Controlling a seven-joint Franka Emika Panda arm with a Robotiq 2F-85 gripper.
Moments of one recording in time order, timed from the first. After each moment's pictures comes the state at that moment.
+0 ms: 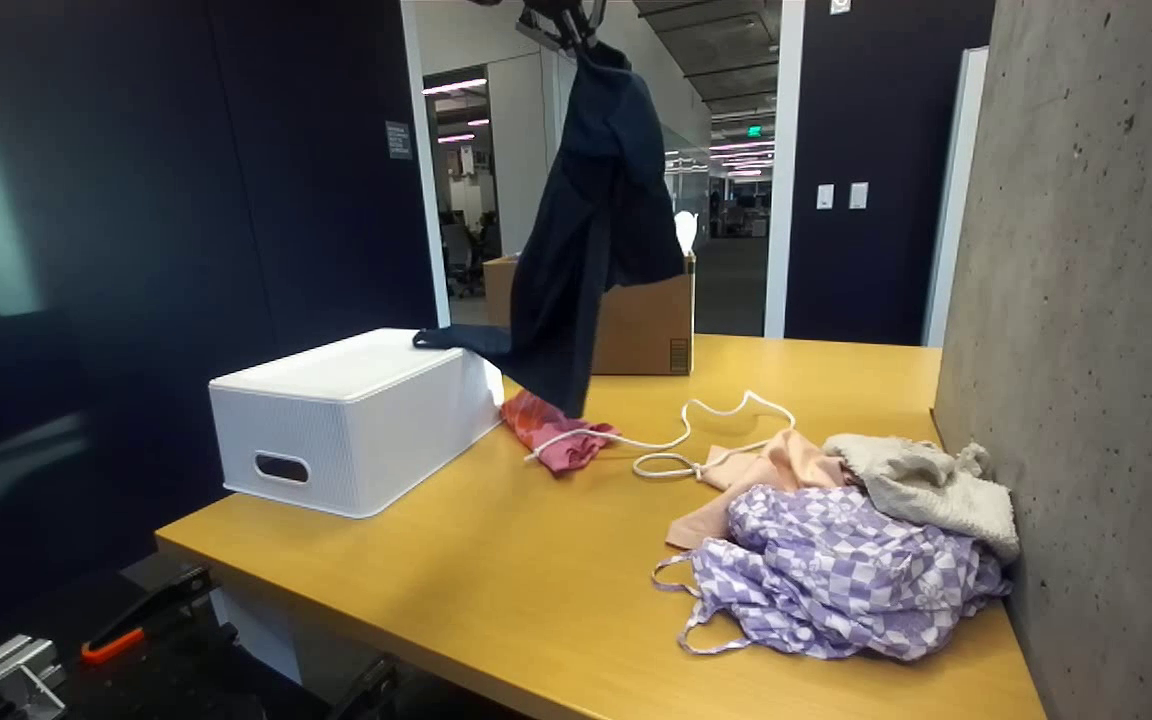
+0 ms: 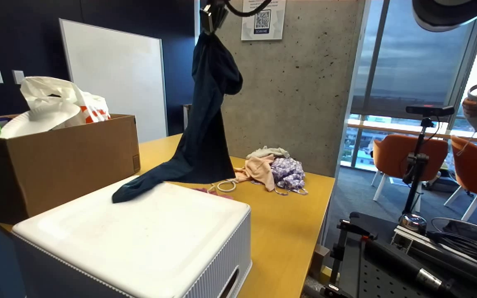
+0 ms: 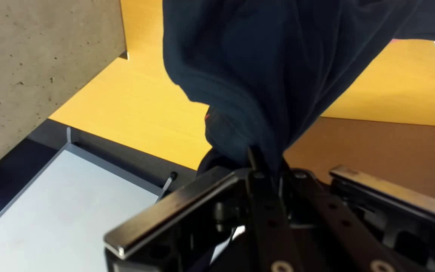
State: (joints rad) arm 0.07 0.68 -0.19 -0.67 -0.10 1.86 -0.30
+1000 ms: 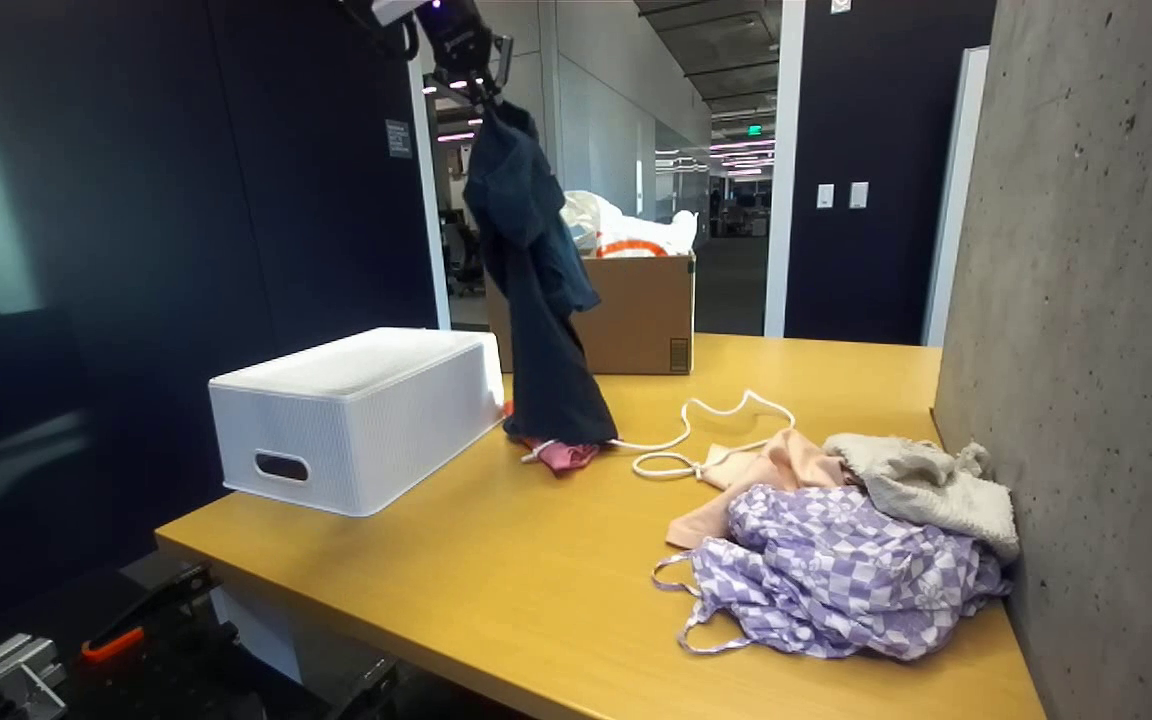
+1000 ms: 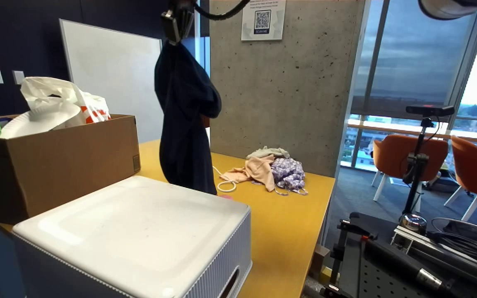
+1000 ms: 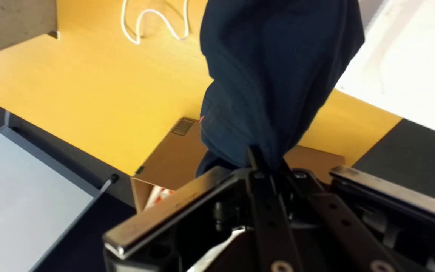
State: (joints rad) arm 0.28 0.65 -0.17 -0.82 -0.16 1.86 -0.28
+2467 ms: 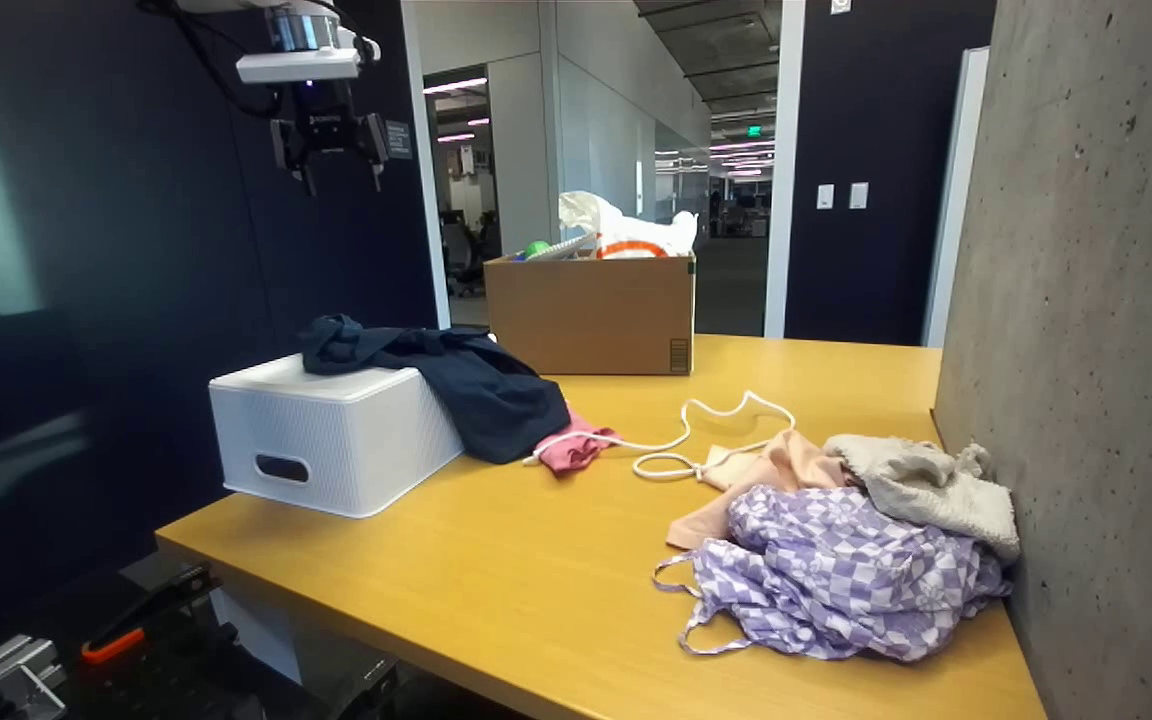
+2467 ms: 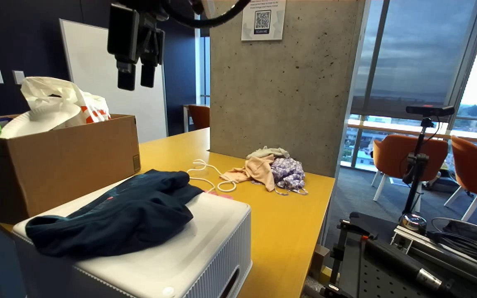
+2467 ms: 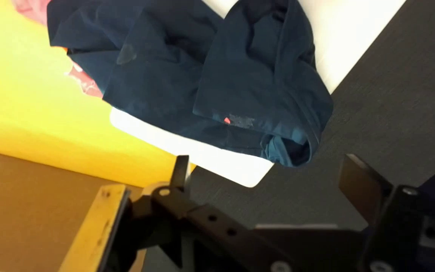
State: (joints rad) arm 0.39 0.47 0.00 -1.24 0.00 1.89 -0.26
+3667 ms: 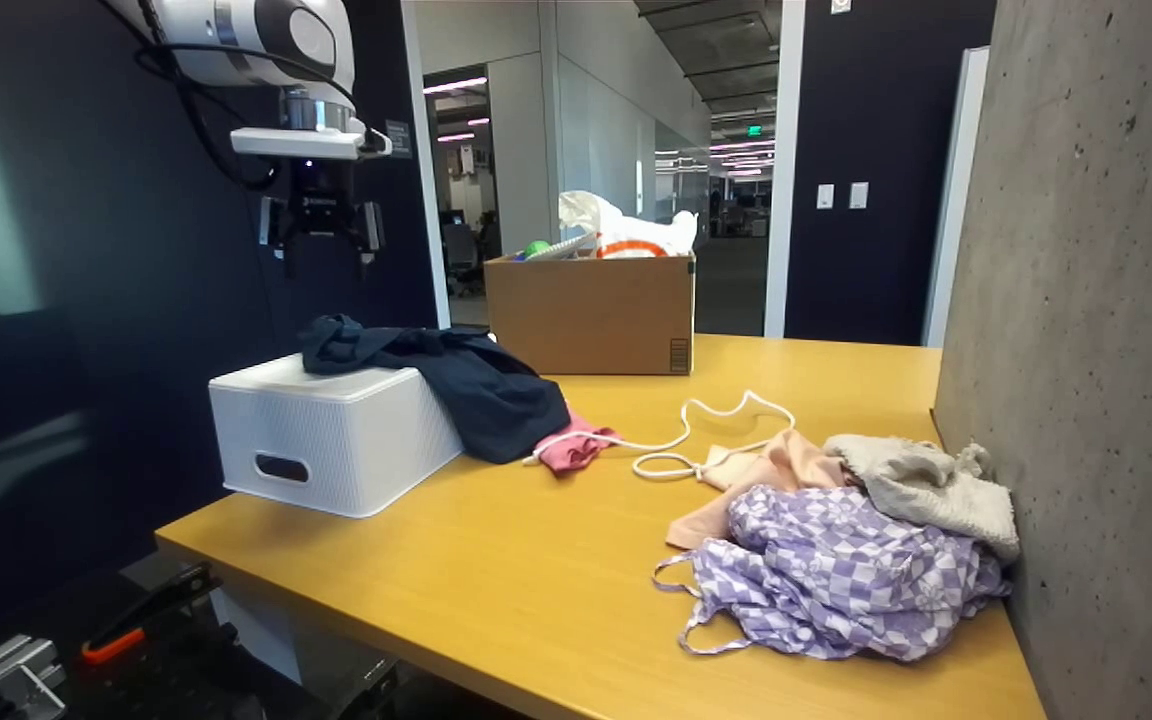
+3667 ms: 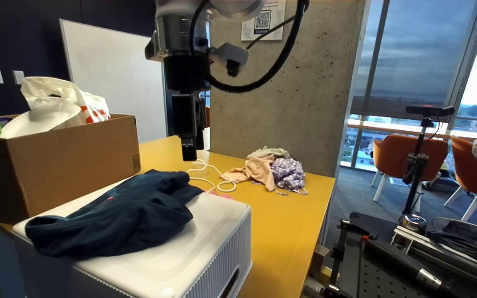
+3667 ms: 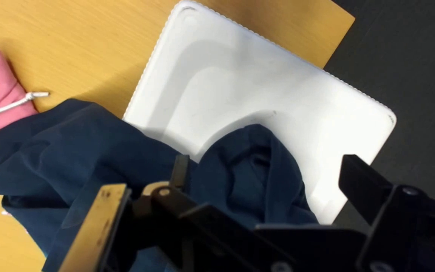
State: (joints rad) arm 0.26 0.41 0.11 -1.57 0.01 1.89 -0.26
